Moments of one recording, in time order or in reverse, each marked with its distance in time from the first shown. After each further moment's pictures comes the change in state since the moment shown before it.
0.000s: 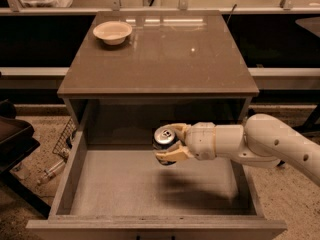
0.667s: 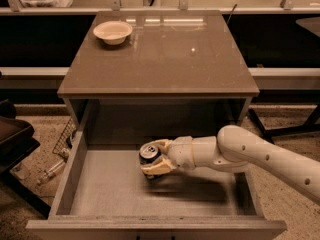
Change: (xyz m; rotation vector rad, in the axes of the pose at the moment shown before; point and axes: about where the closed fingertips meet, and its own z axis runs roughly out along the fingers) arm 0.063 0.022 0.064 -0.109 0.029 0.090
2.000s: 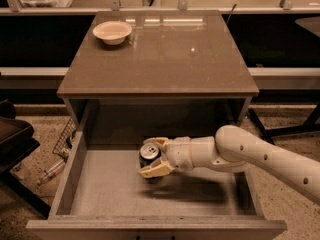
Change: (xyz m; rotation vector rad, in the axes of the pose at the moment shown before) arm -0.003 0.004 0.007 -0.017 -0.004 -0.004
